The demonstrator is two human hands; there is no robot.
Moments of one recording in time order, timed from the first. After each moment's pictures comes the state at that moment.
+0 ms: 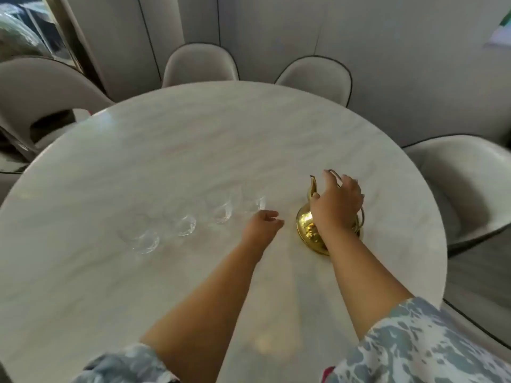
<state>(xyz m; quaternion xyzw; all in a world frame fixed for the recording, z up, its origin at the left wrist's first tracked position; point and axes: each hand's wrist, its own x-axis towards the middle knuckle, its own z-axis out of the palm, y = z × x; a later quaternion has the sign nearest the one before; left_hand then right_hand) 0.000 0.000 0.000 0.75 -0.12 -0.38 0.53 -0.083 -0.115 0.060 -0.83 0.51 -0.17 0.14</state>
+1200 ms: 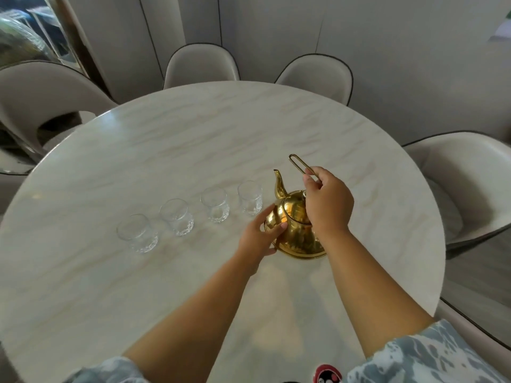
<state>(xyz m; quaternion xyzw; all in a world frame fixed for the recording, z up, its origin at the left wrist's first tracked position) -0.022 0.018 0.017 0.65 -0.09 -0.43 0.62 -0.094 -0.086 0.109 -0.80 0.44 -0.29 0.28</state>
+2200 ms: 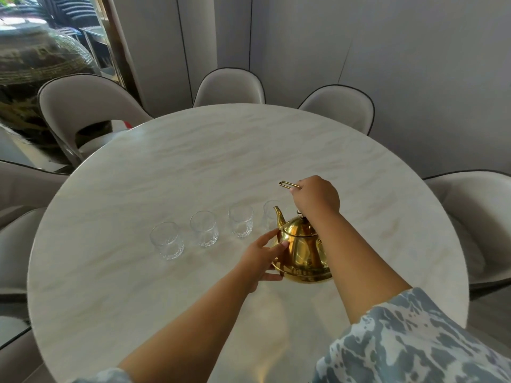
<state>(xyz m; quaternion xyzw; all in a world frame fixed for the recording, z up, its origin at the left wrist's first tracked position) 0.002 0.068 0.038 0.64 -0.06 -0.48 0.60 -0.011 -0.073 0.135 -0.89 0.40 -0.09 0.18</state>
